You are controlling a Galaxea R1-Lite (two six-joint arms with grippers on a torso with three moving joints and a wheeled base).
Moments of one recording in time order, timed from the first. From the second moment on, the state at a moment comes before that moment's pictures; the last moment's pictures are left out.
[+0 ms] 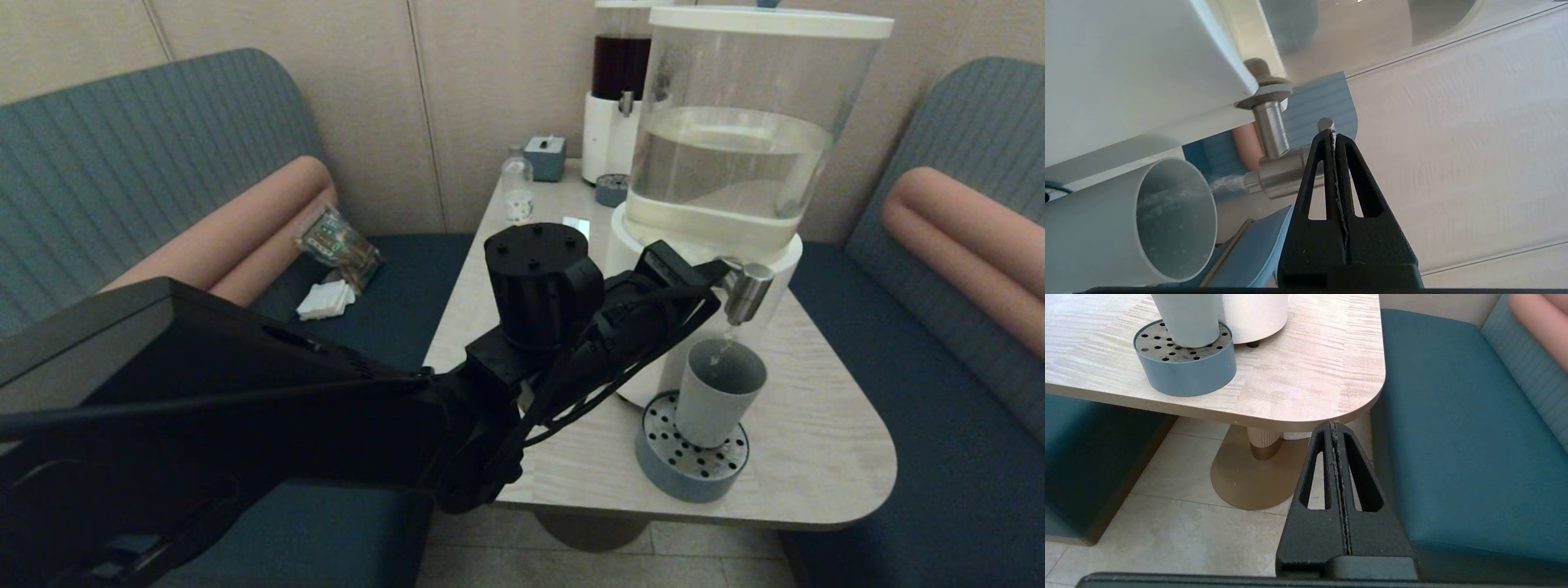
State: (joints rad) left arm -0.84 2.10 -1.29 -1.03 -0.14 -1.16; right arm 0.00 0.00 0.00 0.00 0.01 -0.05
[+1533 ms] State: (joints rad) left arm -0.85 2.18 -1.42 -1.04 -0.15 -1.16; right arm 0.00 0.00 0.00 0.00 0.01 -0.05
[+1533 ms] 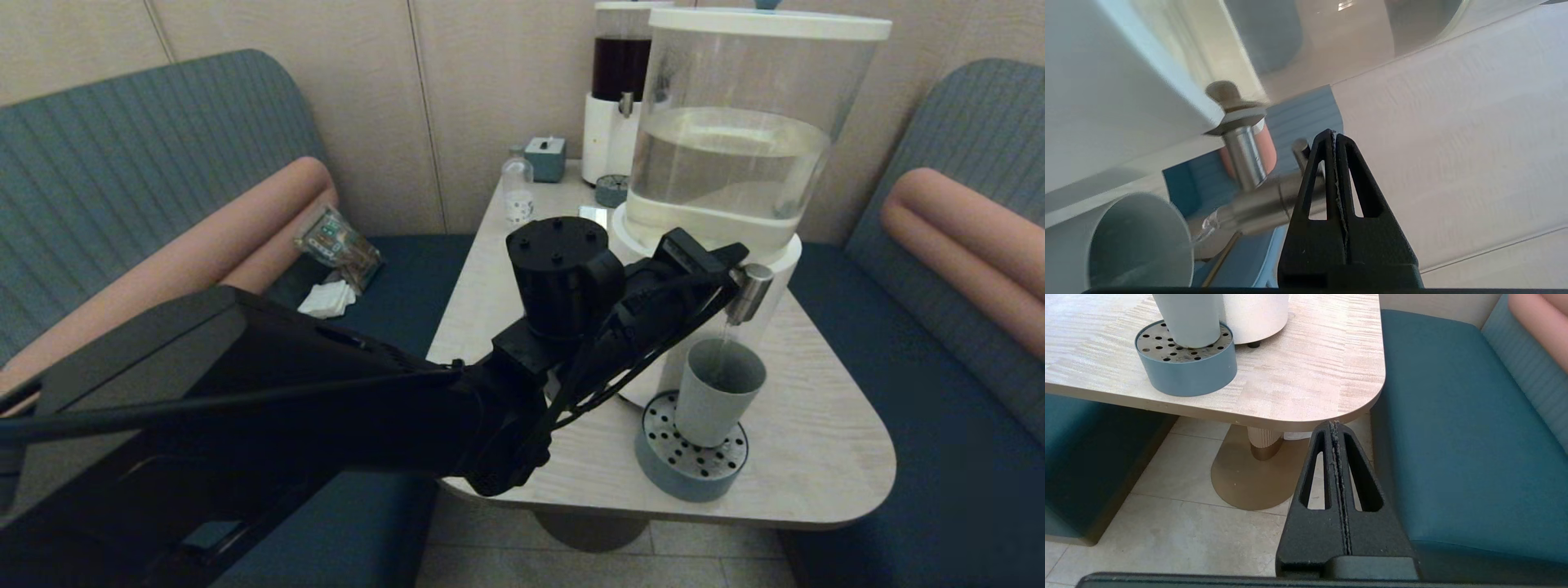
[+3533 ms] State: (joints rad) left arm -0.73 2.19 -1.27 -1.22 -0.32 -0.14; right arm 0.00 0.00 0.00 0.00 0.01 -0.05
